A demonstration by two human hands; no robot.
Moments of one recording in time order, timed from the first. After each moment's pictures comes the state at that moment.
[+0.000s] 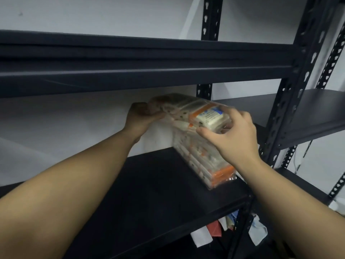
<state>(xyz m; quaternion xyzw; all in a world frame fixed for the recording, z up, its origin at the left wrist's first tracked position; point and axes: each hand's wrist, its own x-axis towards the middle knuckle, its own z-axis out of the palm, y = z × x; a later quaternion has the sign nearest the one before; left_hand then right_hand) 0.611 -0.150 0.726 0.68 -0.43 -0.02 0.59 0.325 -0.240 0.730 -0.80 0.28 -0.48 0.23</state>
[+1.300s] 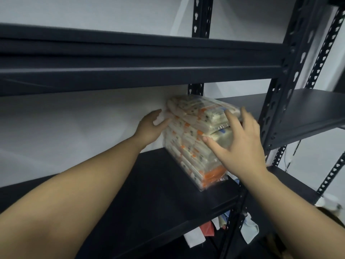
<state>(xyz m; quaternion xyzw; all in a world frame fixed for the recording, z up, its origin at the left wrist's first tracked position) 0.585 -0.203 0.694 0.74 -0.43 -0.07 0.51 0.298 -0.267 0.707 -0.84 0.34 -0.42 0.05</state>
